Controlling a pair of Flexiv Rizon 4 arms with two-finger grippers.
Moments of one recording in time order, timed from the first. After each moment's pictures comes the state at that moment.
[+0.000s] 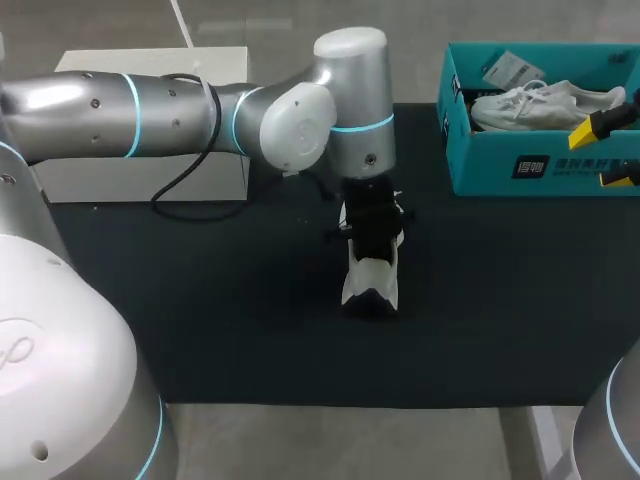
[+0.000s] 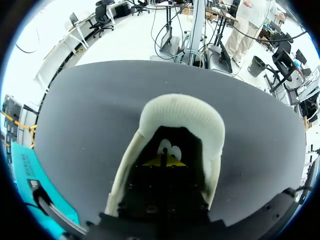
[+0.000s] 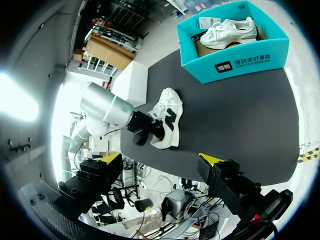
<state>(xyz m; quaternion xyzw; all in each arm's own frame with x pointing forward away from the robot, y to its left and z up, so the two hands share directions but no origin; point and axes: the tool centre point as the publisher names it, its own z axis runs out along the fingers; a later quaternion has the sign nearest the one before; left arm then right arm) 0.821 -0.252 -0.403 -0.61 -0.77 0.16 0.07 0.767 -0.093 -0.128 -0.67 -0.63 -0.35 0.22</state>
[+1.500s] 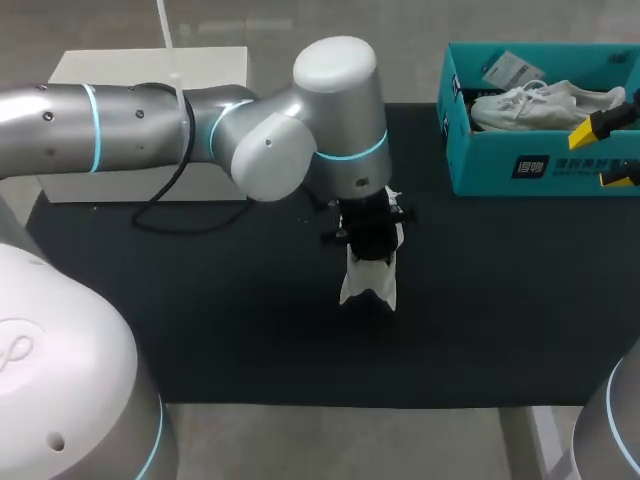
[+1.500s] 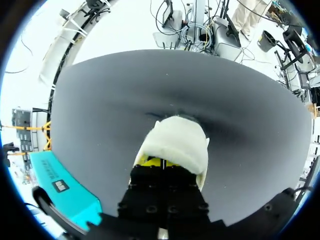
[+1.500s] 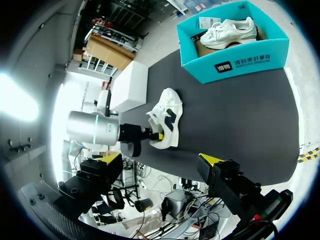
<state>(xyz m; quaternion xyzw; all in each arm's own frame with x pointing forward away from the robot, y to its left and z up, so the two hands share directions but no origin) 0.813 -0.251 -0.378 -0.64 -0.76 0.10 -0.04 0.767 -0.093 -0.128 -0.67 -0.63 -0.35 0.22</state>
